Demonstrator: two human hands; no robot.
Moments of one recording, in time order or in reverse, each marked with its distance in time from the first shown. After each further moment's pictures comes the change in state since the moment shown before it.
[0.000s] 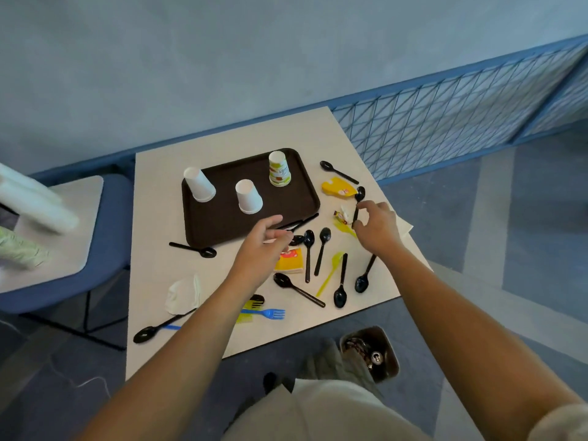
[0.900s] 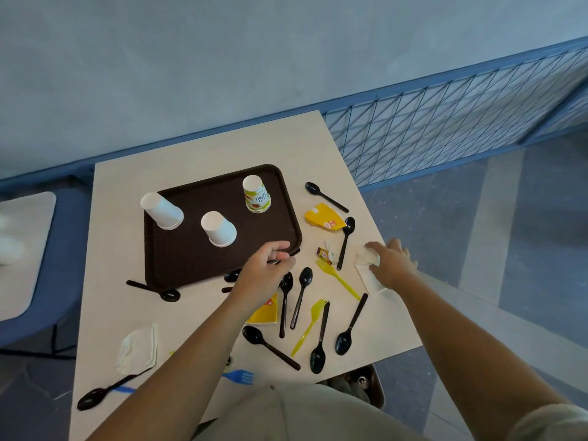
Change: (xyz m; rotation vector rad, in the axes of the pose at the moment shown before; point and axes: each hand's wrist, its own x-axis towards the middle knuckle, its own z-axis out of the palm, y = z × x) left_hand 0.129 0.021 0.062 0.072 -0.096 -0.144; right_hand 0.126 0.106 0.001 -0.433 -0.324 0.138
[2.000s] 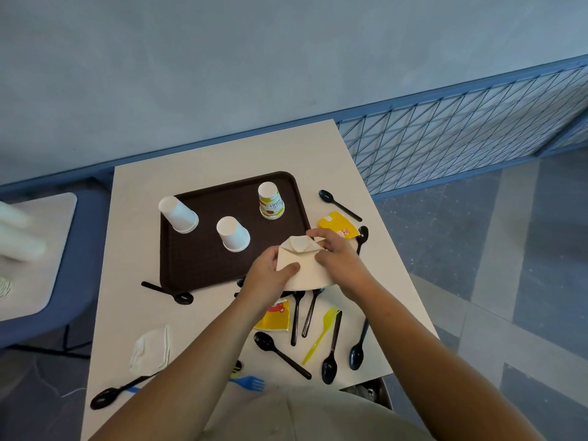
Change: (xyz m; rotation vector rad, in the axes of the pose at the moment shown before) left_hand 0.005 -0.001 -0.010 -0.144 0.088 -0.066; right_hand -0.069 -0.156 -0.038 1.077 -0.204 -0.210
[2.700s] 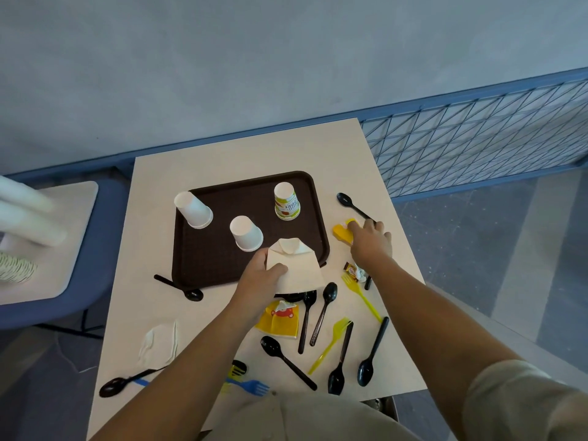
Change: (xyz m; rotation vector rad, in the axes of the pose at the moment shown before) left_hand 0.016 -0.006 -0.023 -0.004 0.123 -0.112; right_hand 0.125 0.049 -0.045 -1.378 0.194 -0.068
